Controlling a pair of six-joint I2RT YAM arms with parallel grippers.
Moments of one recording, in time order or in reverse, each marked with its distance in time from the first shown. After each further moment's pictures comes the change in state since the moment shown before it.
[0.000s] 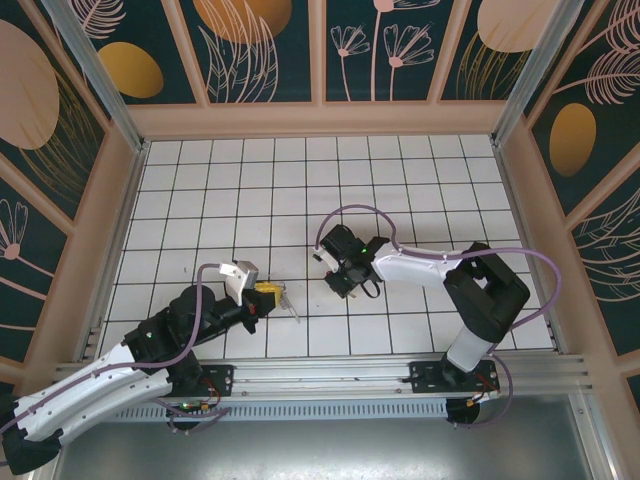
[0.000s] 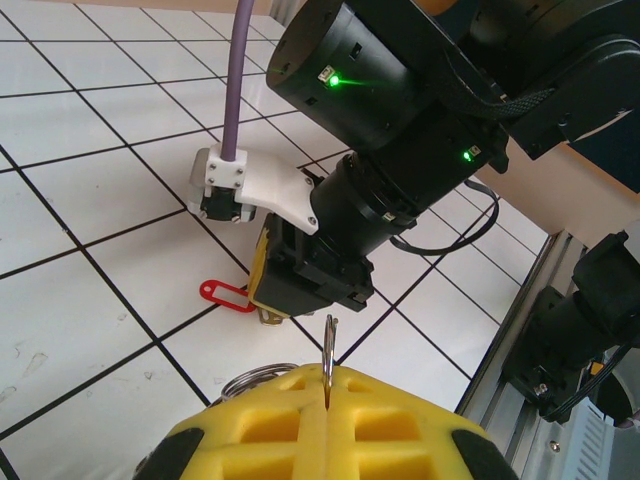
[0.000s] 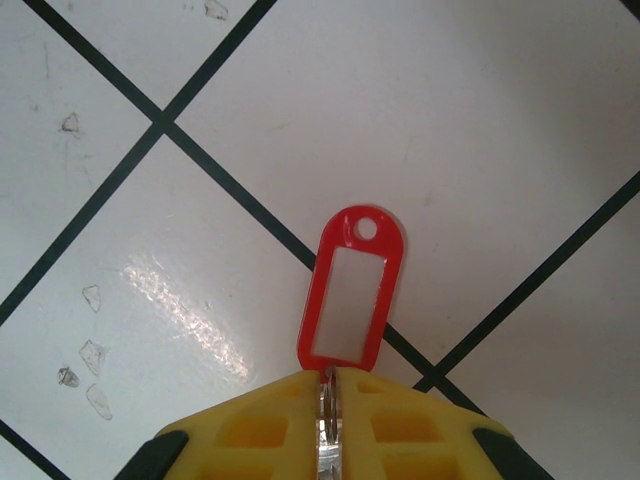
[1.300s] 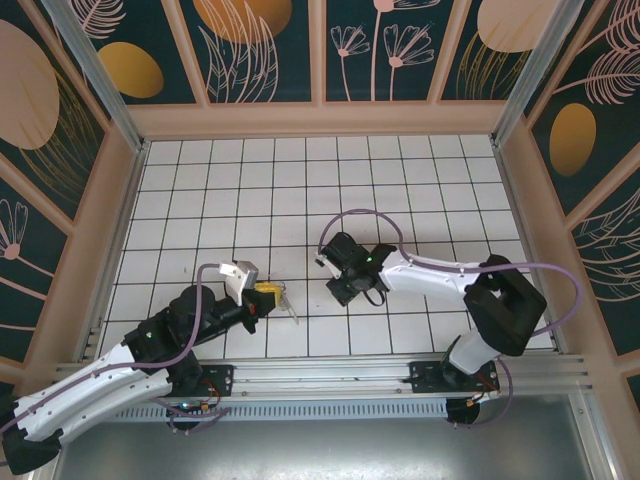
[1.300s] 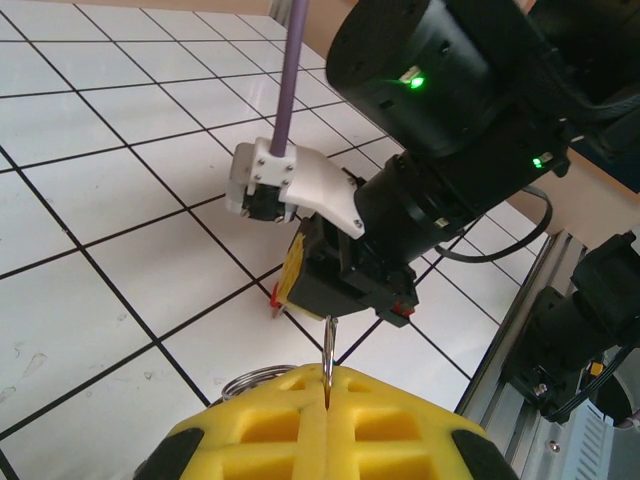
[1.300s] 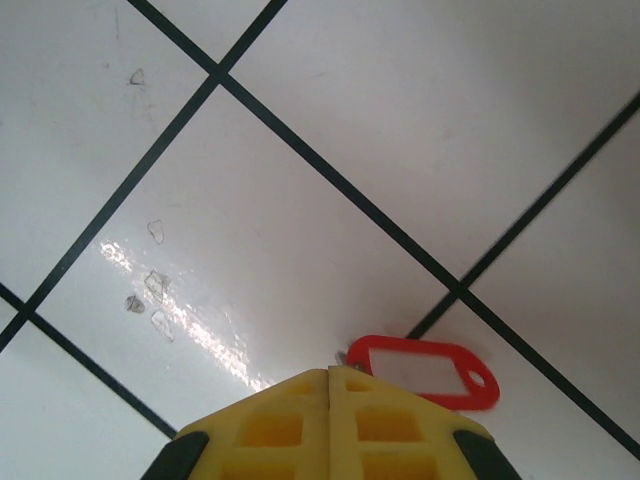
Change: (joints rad) left arm 0.000 0.000 0.000 0.000 0.000 0.000; right arm 0.054 -0.098 -0.043 -0.046 0.026 0.079
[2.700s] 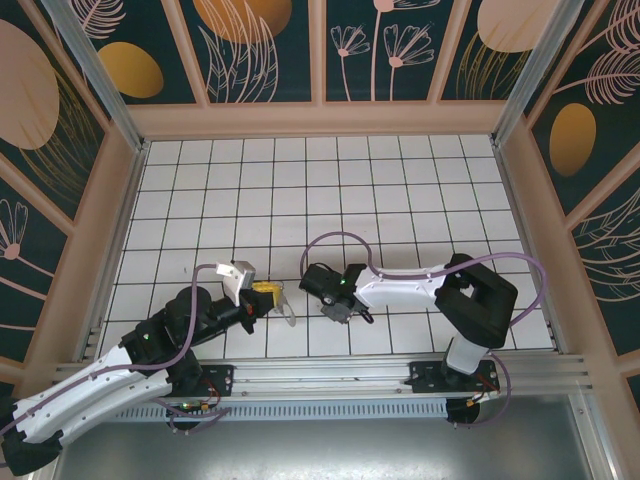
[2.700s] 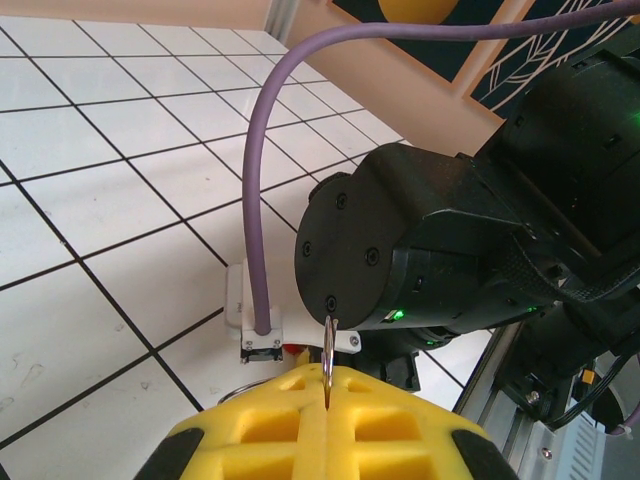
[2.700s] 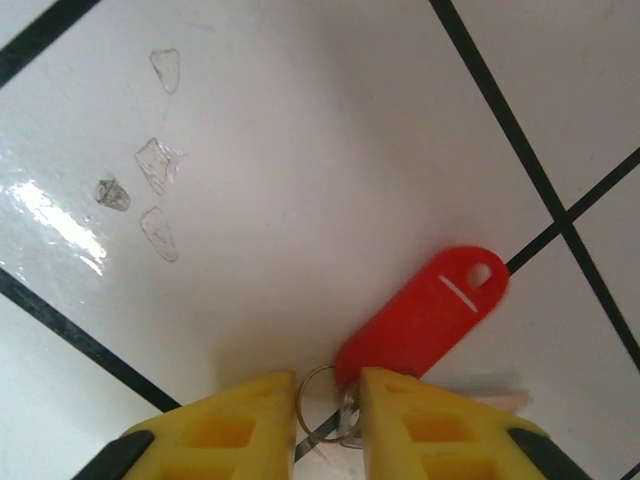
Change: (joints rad) left arm 0.000 -0.026 0.000 0.000 0.000 0.000; right arm 0.203 0.120 0.033 -0.130 0.251 -0.001
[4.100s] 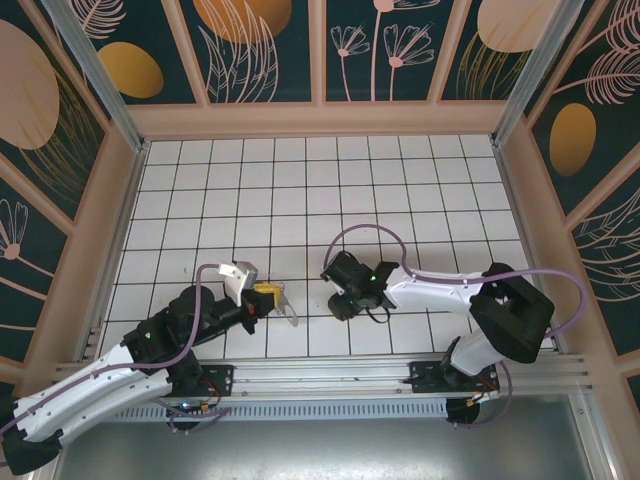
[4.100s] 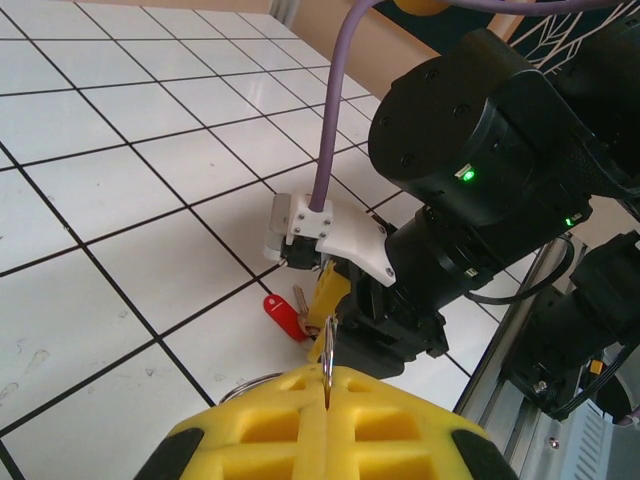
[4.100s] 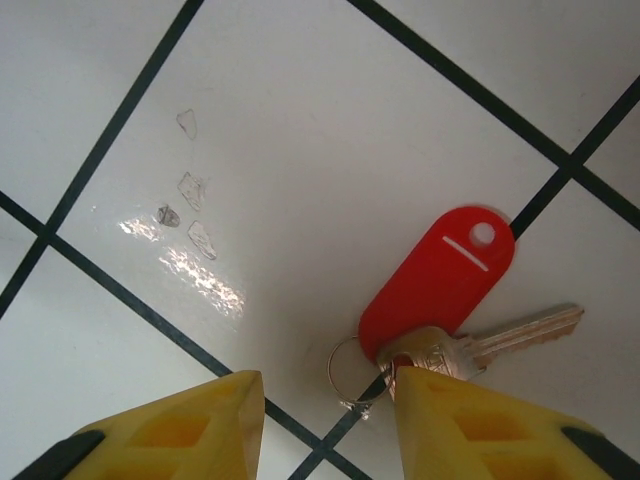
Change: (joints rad) left arm 0.000 0.015 0.001 -0.013 0.000 0.000; right arm -0.109 -0.185 -0.154 0.171 -0.236 0.166
